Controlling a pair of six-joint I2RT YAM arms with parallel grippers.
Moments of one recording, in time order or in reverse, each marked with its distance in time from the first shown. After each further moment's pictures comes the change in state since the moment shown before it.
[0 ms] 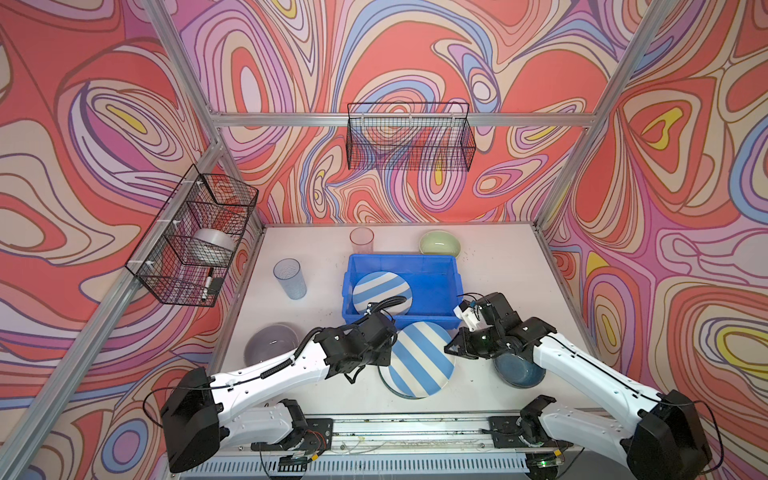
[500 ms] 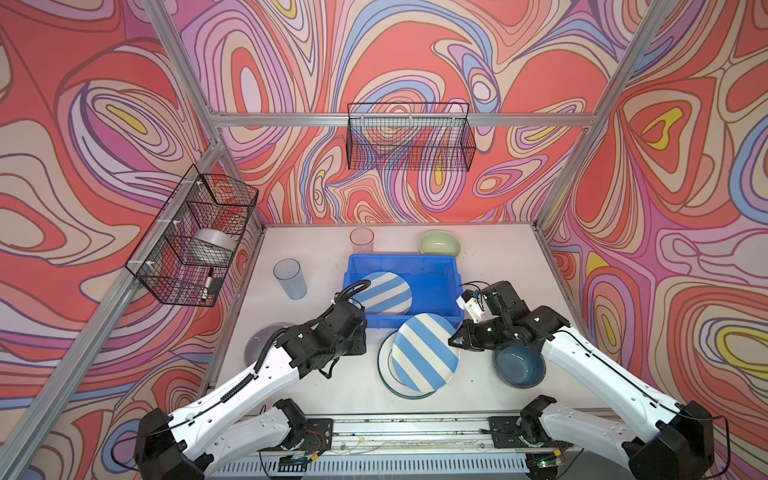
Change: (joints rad) left arm 0.240 -0.189 0.009 -0.160 0.003 0.083; right arm 0.002 -0.018 0.209 -0.195 0.053 -0.071
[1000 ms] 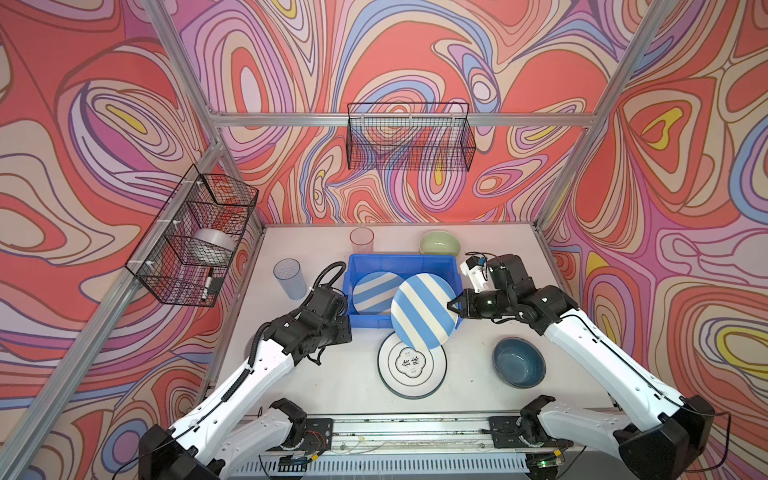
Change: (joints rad) left arm 0.237 0.040 0.043 -0.029 0.096 0.133; right arm -0.050 0.111 0.218 0.091 0.117 -0.025
